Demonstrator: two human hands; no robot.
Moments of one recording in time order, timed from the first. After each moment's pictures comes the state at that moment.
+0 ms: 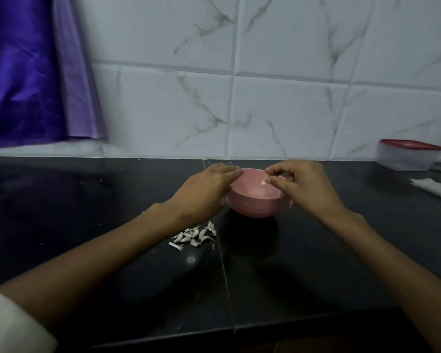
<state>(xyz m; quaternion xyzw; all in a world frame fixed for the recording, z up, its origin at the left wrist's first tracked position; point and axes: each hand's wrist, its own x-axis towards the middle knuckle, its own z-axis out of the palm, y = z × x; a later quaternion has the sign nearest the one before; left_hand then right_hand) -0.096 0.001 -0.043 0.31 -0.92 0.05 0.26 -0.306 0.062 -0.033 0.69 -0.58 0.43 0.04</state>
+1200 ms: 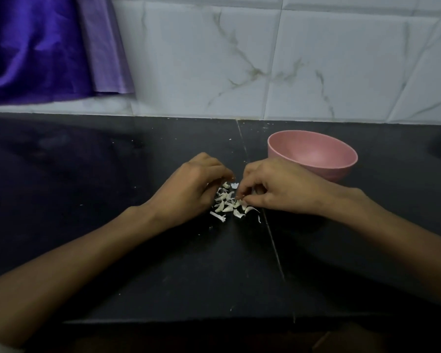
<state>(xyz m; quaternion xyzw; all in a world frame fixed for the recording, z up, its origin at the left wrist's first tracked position) -0.006 -0.005 -0.094 0.29 -0.90 -0.02 0.32 -0.207 0.031 -0.054 0.88 -0.45 0.10 -0.04</state>
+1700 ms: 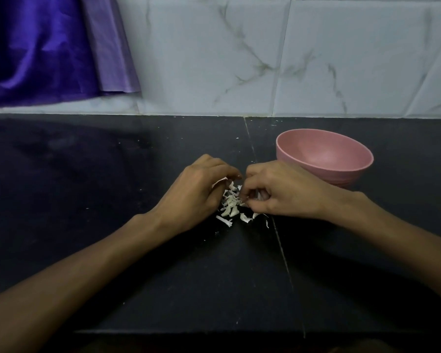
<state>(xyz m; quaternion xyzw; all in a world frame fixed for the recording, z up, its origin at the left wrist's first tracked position) -0.008 -0.004 -0.097 0.32 -0.88 -0.04 0.35 -0.206 0.021 -0.061 0.90 -0.43 0.09 -0.01</state>
